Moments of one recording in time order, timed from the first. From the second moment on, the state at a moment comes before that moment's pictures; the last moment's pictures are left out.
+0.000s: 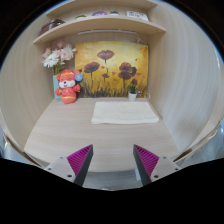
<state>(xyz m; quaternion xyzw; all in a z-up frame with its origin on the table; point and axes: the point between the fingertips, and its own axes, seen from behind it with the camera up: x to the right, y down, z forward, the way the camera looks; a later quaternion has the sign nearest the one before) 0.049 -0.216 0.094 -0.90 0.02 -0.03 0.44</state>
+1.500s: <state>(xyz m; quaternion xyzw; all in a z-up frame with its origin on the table) 0.109 0.074 0.127 -0.91 -0.01 -0.09 0.40</state>
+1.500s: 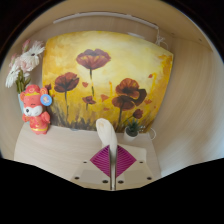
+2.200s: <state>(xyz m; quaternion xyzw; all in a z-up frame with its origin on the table) 0.189 0.011 0.118 -0.91 0.00 -0.08 0.40</state>
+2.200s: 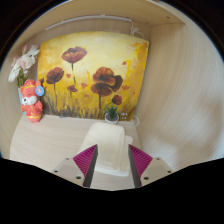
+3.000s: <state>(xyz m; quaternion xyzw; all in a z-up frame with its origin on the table) 0.012 -0.171 0.272 -0.86 0.02 0.00 0.51</state>
